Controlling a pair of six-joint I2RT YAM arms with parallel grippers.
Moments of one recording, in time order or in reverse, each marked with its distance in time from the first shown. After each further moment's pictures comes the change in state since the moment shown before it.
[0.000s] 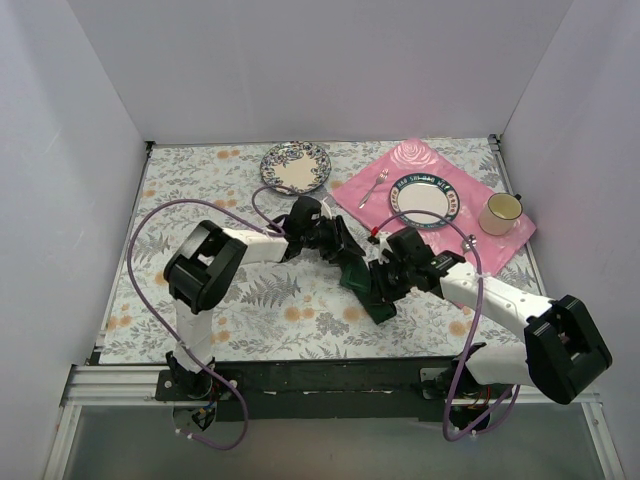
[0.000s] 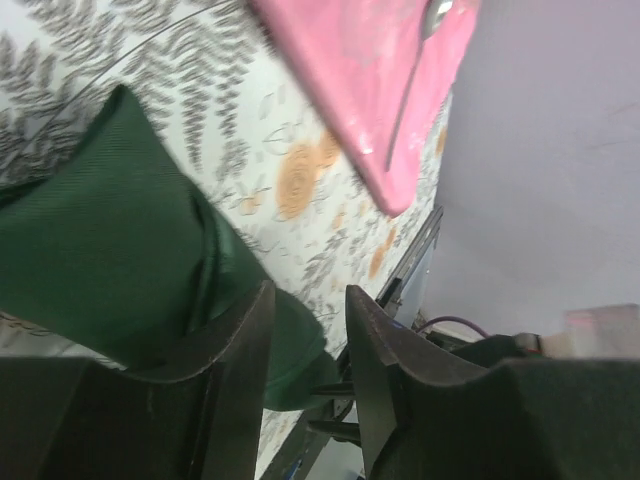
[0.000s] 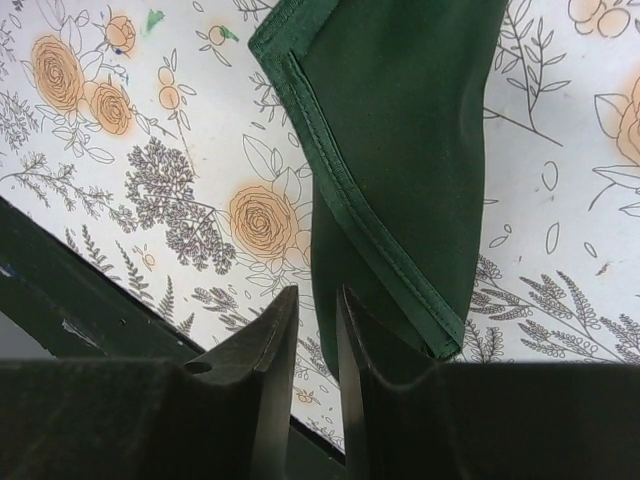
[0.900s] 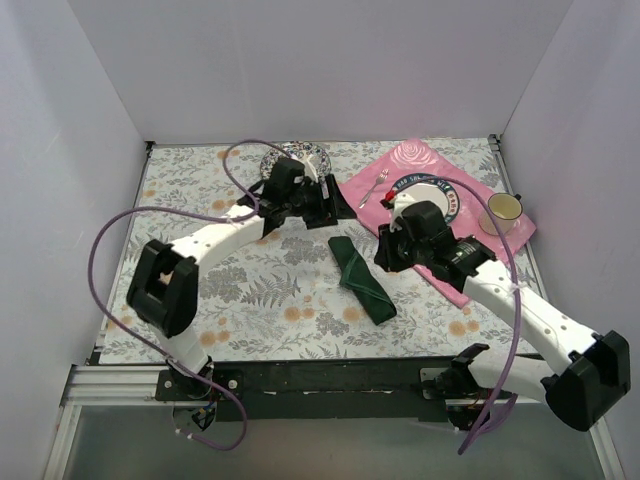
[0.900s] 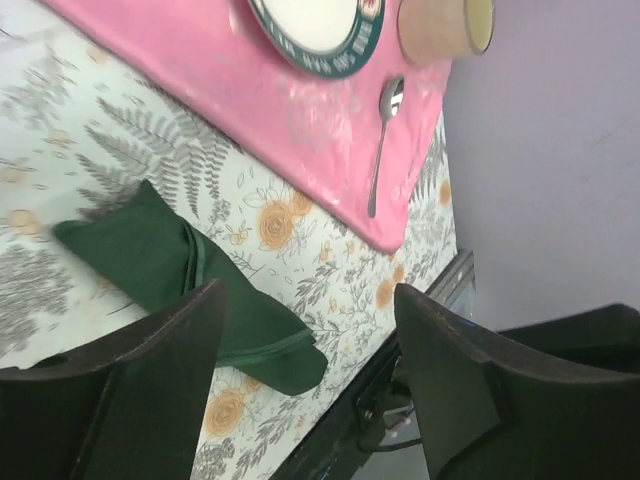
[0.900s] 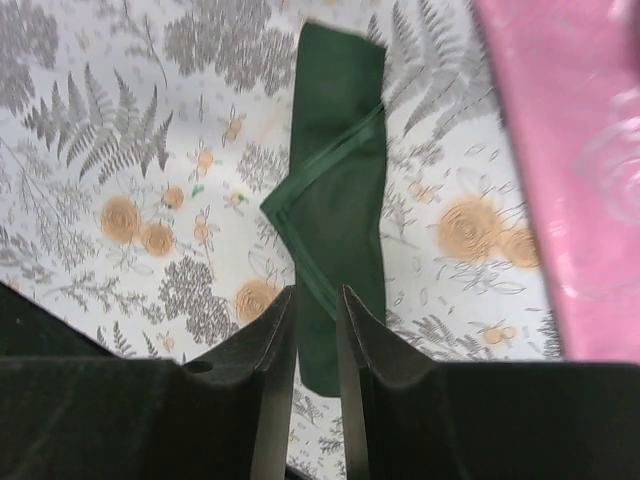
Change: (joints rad) left arm 0.055 -0.184 0.201 -0.391 -0.108 0.236; right arm 0.000 -0.136 0.207 -0.105 0.198 -0.027
